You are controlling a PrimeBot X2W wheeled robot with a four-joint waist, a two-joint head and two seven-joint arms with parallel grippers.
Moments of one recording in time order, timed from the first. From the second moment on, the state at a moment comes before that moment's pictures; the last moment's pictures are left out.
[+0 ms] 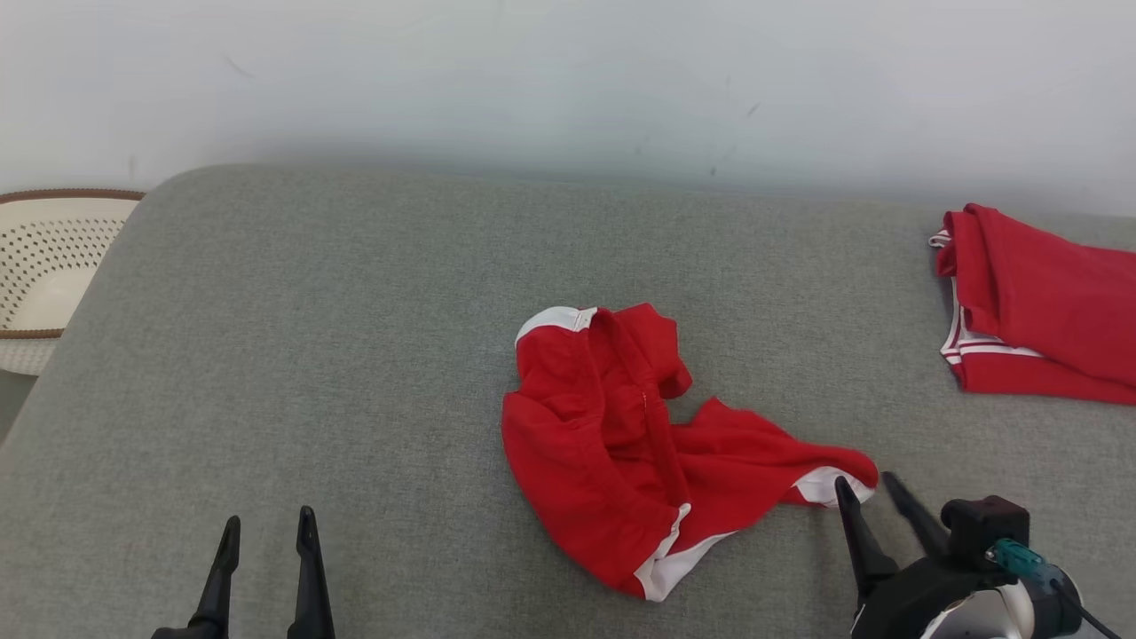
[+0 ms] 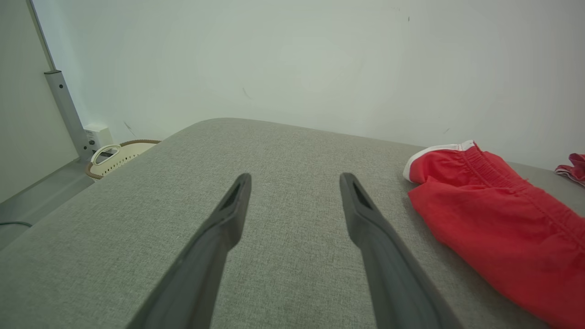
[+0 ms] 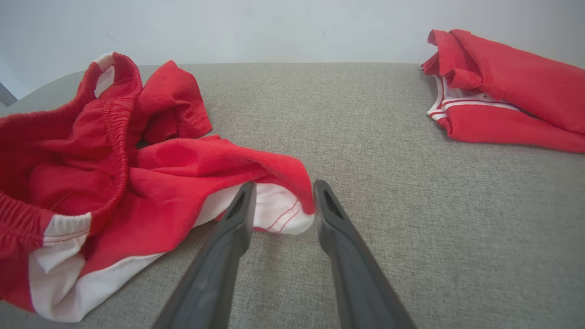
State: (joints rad) left arm -0.03 0.05 -0.03 0.02 -0.15 0.13 -0.26; right arm -0.14 -0.20 0.23 0.28 0.22 0.13 -0.04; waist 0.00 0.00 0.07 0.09
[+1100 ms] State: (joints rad) left arm -0.14 0.05 -0.22 0.10 -0.14 0.05 -0.26; right arm -0.05 -0.07 0.21 0.18 0.15 0.13 -0.24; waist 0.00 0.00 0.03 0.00
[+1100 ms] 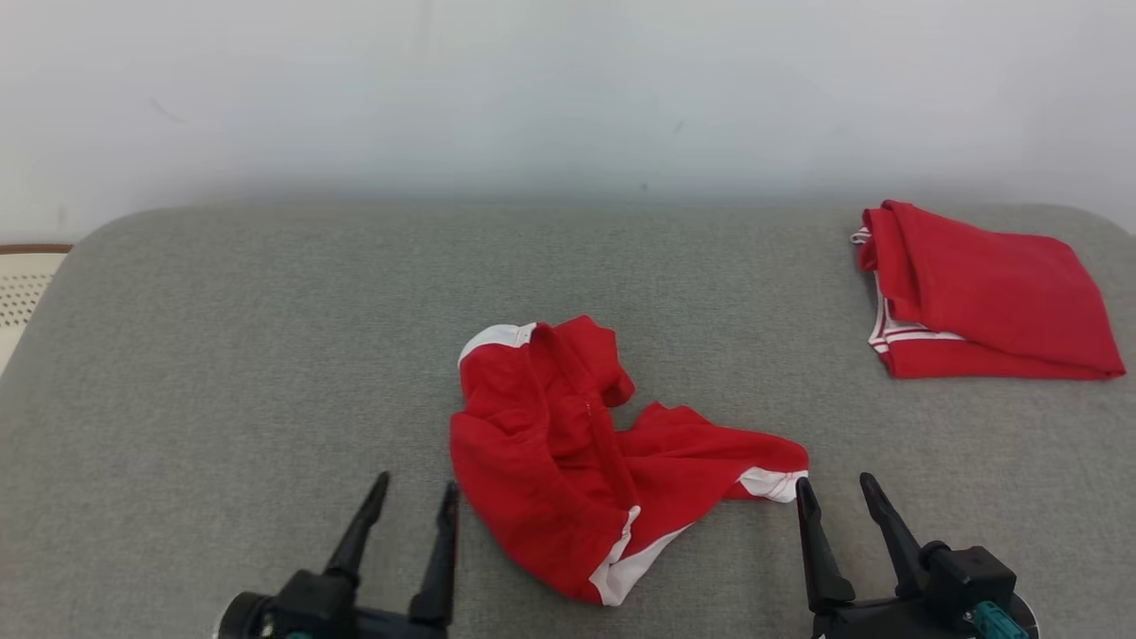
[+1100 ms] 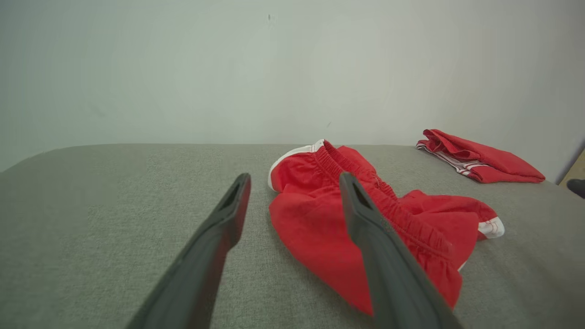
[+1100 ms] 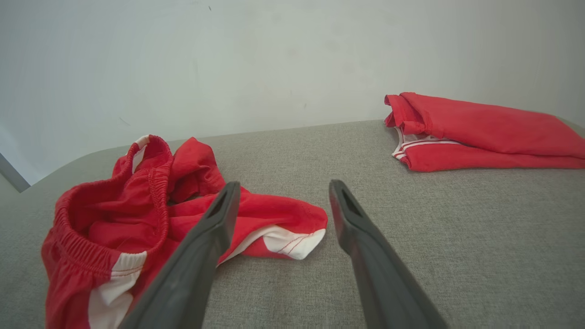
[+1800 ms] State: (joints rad) left arm -0.26 0.05 -0.50 0.32 -0.05 0.04 -0.23; right arm -0.08 -0.06 0.19 0.21 0.16 0.13 -0.26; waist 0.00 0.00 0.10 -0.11
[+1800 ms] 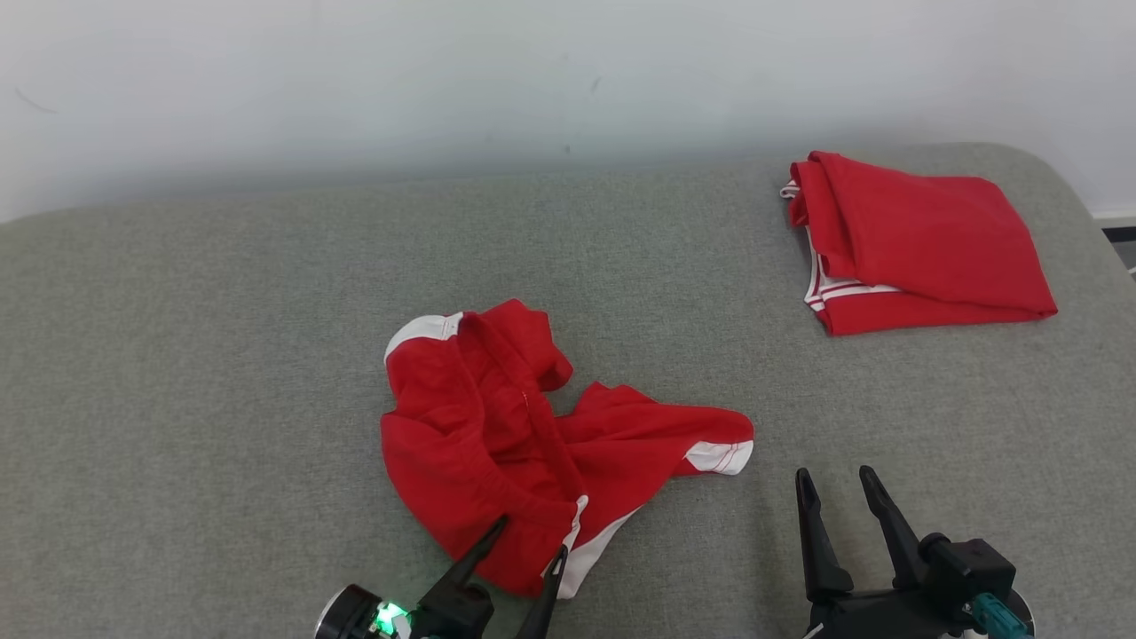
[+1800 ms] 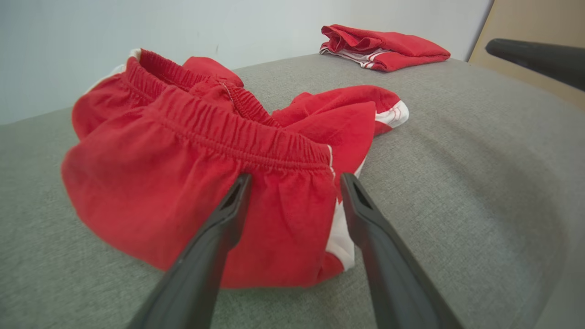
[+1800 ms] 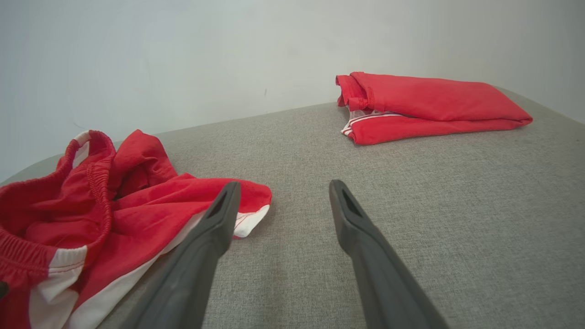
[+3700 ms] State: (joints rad) left arm -0.13 0.07 -0.51 0.06 -0.05 0.03 -0.26; right arm -0.07 -0.06 0.20 0.25 0.17 0.13 -0.26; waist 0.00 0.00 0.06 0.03
